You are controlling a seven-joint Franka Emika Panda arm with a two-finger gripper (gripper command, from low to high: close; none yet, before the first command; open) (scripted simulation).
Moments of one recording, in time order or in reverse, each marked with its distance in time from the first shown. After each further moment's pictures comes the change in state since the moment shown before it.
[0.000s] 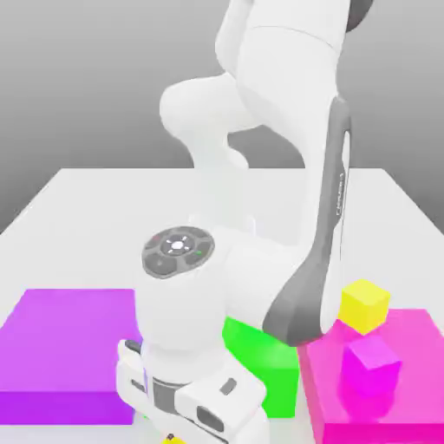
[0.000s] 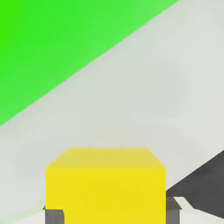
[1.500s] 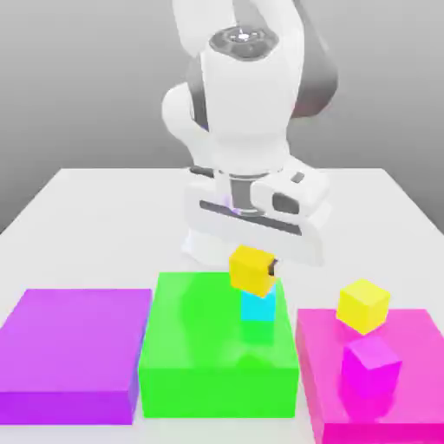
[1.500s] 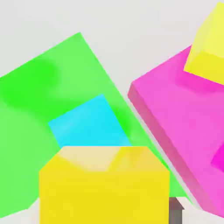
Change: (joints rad) arm 0.053 -1.066 0.034 -0.515 -0.969 -0.357 0.803
